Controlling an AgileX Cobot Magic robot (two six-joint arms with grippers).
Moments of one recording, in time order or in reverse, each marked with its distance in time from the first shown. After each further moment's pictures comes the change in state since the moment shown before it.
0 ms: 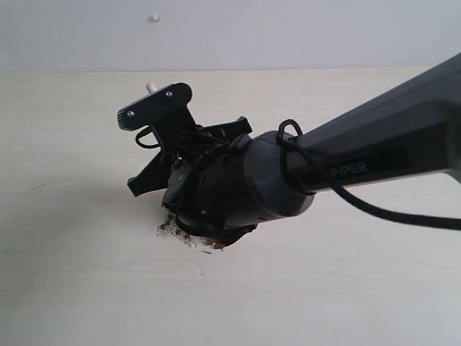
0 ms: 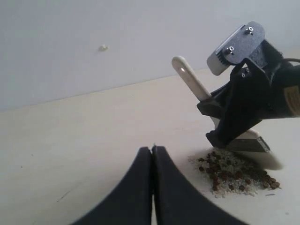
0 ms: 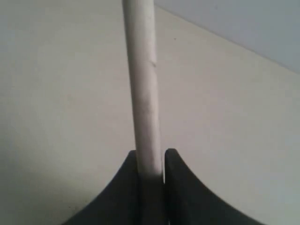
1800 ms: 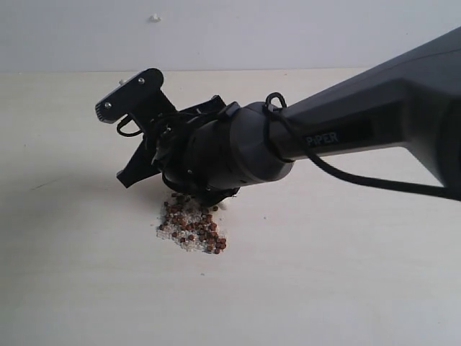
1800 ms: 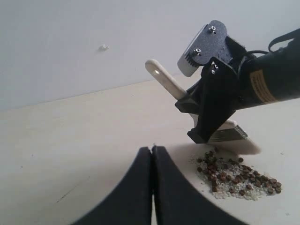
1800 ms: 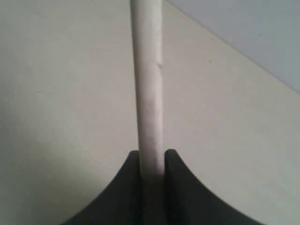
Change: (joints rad) left arm 0.000 0.000 0.000 0.000 0.000 0.000; right arm -0.068 0.054 -0.157 0.042 -0.152 -0.281
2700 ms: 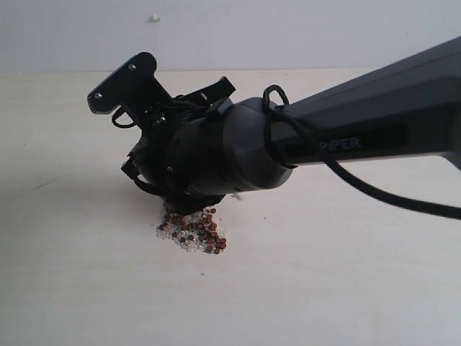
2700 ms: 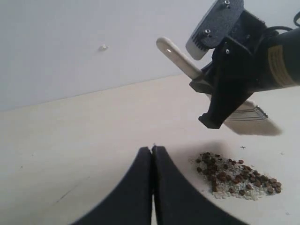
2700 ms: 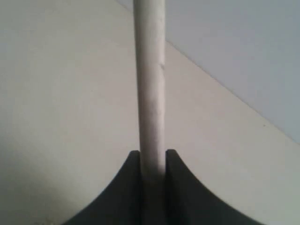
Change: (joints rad) left arm 0.000 0.000 0.000 0.000 0.000 0.000; right arm 0.071 -0.068 0.000 0.209 0.232 -0.241
